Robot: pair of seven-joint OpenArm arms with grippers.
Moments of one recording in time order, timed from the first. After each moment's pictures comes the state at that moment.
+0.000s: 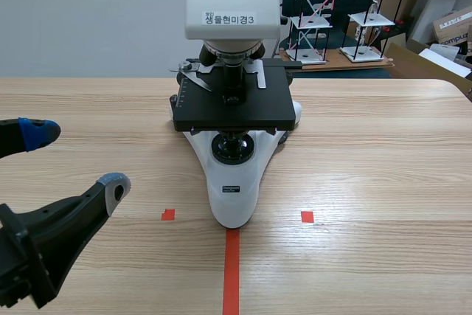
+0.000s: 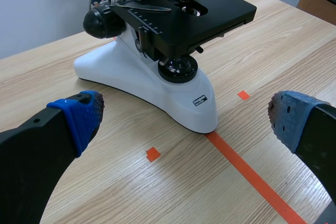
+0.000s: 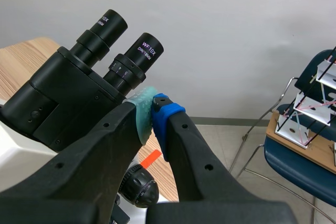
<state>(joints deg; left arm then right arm) 48.0 -32.4 -8.7 120.2 -21.8 -26.8 -10.9 34.8 33.4 -12.4 93.6 45.4 25.8 -31.9</state>
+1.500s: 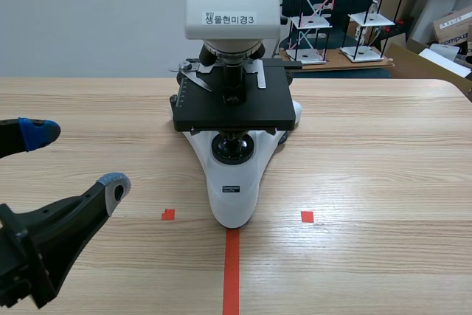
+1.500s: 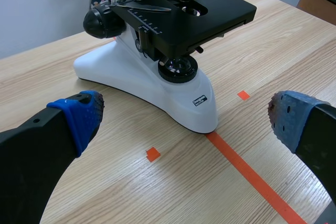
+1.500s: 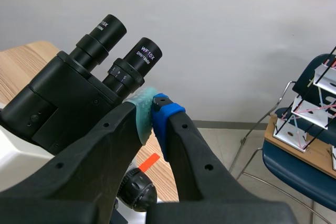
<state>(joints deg) 48.0 -32.4 -8.7 120.2 -21.8 -26.8 -10.9 34.8 33.4 -12.4 93.6 44.9 25.8 -30.8</state>
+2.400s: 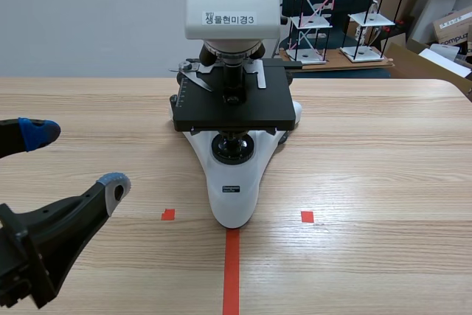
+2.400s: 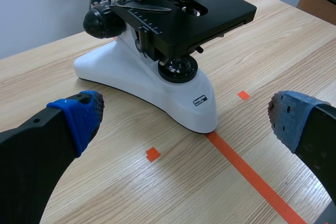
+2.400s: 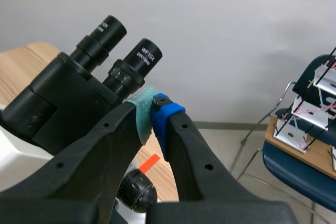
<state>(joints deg) 48.0 -32.4 -8.7 120.2 -21.8 -26.8 -10.9 34.2 33.4 -12.4 93.6 44.9 25.8 -28.8</state>
